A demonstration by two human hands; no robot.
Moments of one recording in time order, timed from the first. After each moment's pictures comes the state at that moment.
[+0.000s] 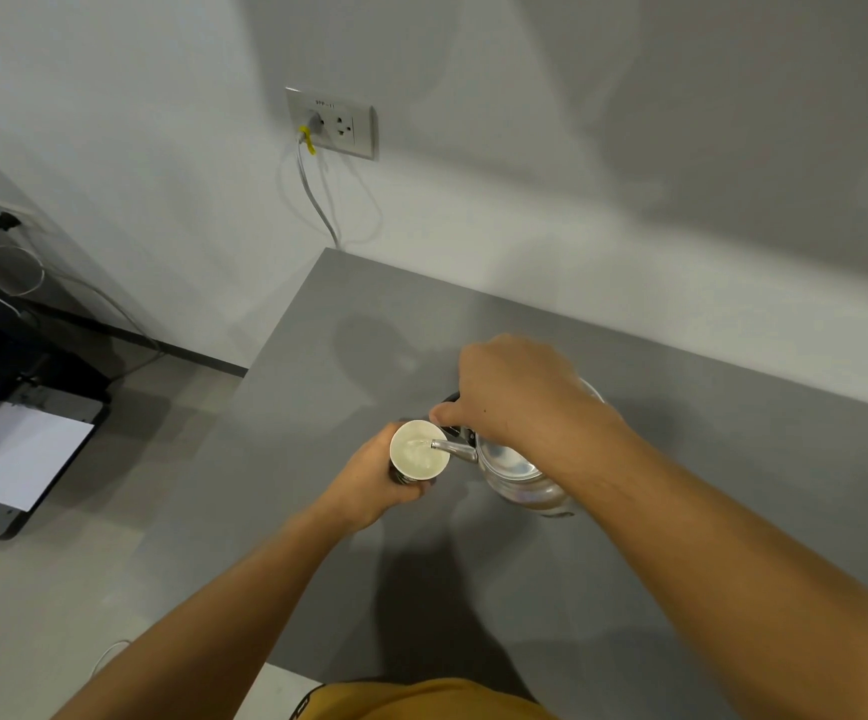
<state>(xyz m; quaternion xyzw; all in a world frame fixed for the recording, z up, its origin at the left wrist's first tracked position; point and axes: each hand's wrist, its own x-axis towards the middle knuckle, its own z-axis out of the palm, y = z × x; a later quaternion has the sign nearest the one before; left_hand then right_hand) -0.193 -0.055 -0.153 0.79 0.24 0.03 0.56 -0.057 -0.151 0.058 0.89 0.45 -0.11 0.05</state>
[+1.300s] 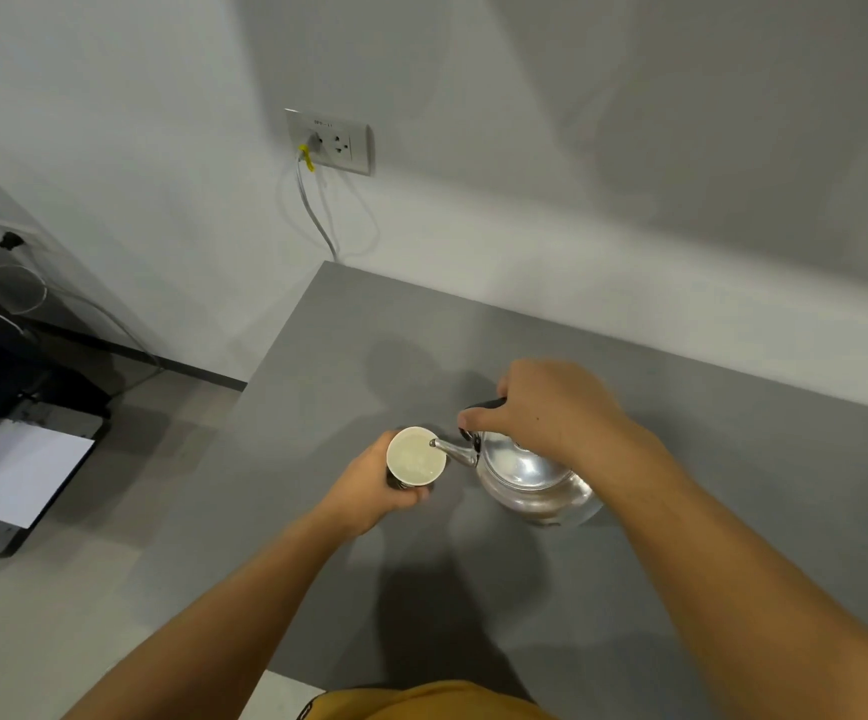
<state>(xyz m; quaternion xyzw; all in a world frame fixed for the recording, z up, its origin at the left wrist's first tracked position) -0.199 -0.057 -0.140 0.79 0.24 0.02 0.56 -0.047 -0.202 0.059 0.92 0.37 -0.14 -0.04</state>
